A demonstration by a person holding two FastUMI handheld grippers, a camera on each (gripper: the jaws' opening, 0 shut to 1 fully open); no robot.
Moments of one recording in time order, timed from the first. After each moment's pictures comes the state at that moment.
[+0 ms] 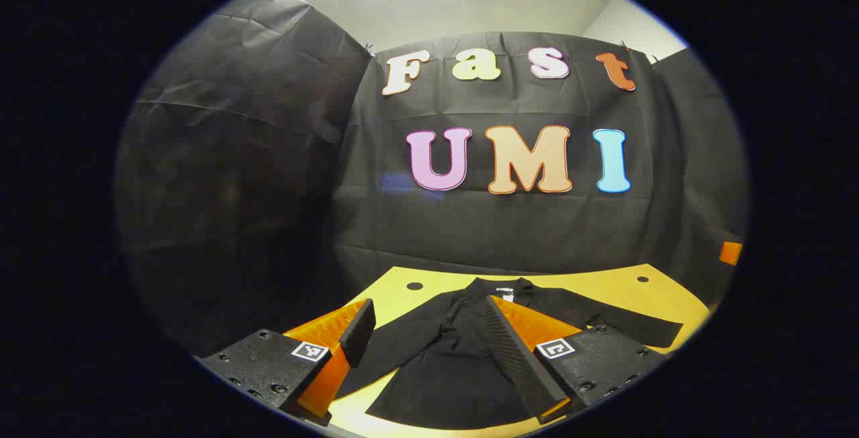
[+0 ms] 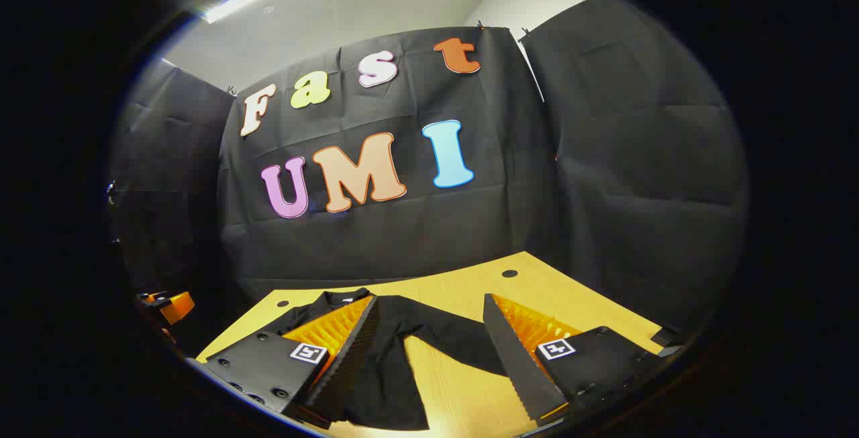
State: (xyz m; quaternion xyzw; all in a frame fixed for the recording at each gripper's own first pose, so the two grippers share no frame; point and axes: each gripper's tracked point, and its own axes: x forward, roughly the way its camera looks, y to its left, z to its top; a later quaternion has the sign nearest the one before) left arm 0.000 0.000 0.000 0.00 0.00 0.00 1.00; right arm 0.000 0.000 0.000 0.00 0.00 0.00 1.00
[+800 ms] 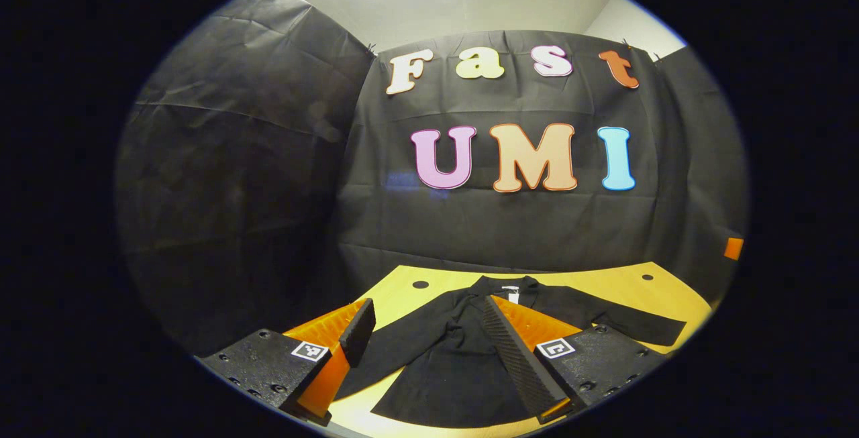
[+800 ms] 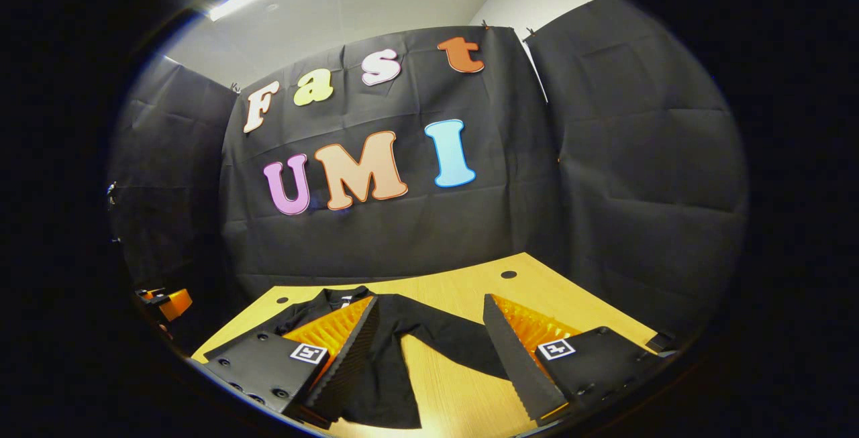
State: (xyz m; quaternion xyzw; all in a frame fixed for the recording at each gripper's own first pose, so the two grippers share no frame) left arm -0.005 0.008 0.002 0.00 0.00 0.01 1.00; right arm 0.000 -0.010 0.002 -0.01 0.00 0.00 1.00
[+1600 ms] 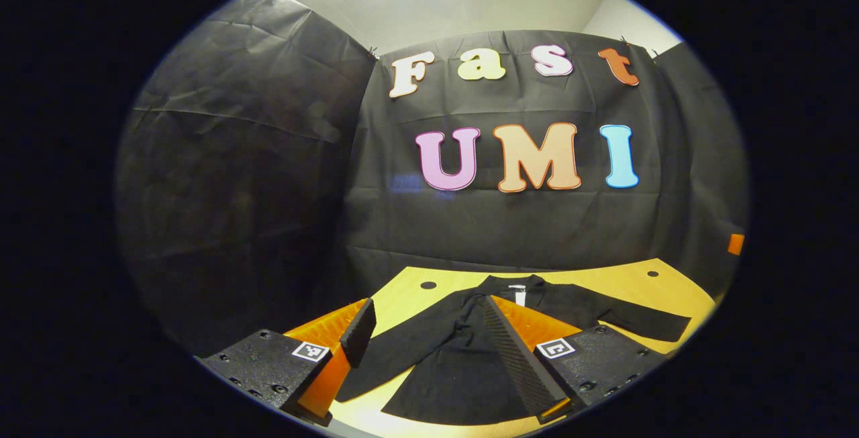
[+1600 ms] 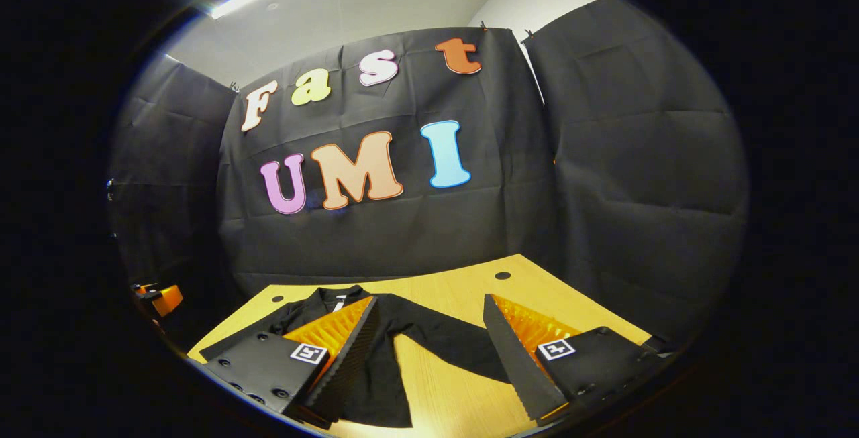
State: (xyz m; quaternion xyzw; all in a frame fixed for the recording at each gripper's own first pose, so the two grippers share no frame) left arm -0.014 0.017 0.006 0.01 0.00 0.02 1.00; right arm 0.002 -0.025 -0.002 -0.01 0.00 0.00 1.00
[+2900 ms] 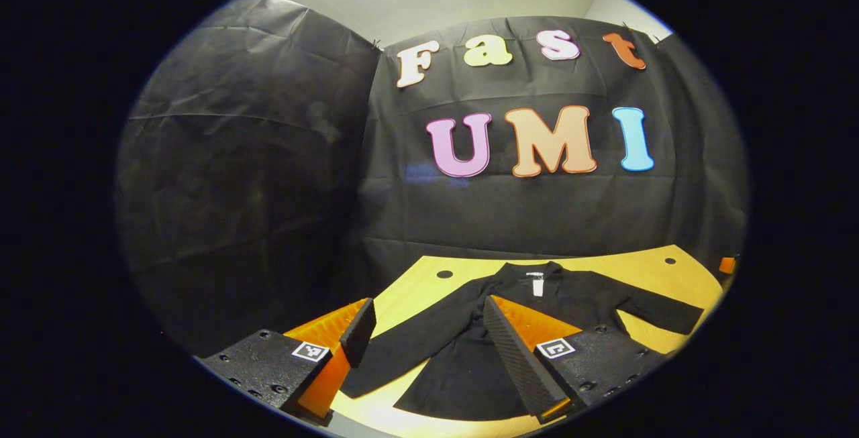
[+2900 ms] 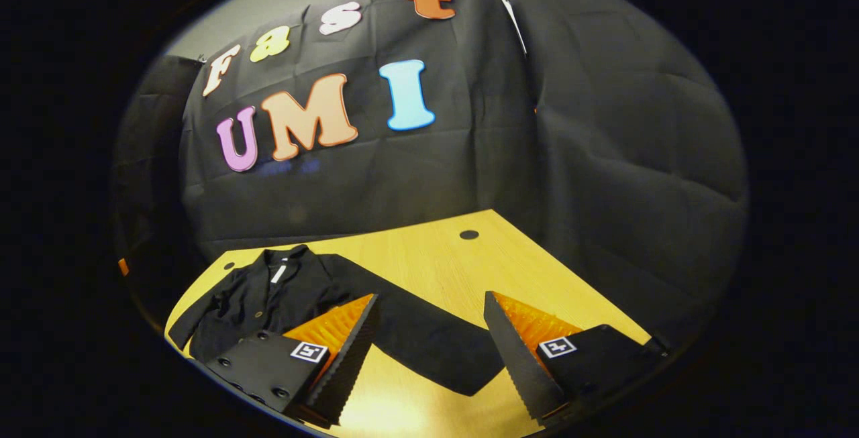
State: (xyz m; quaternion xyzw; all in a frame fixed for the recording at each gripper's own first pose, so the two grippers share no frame) left arm -0.011 0.028 -0.007 0.03 0.03 0.07 1.00; right arm 0.123 -0.142 -0.079 -0.02 0.11 -0.06 0.99
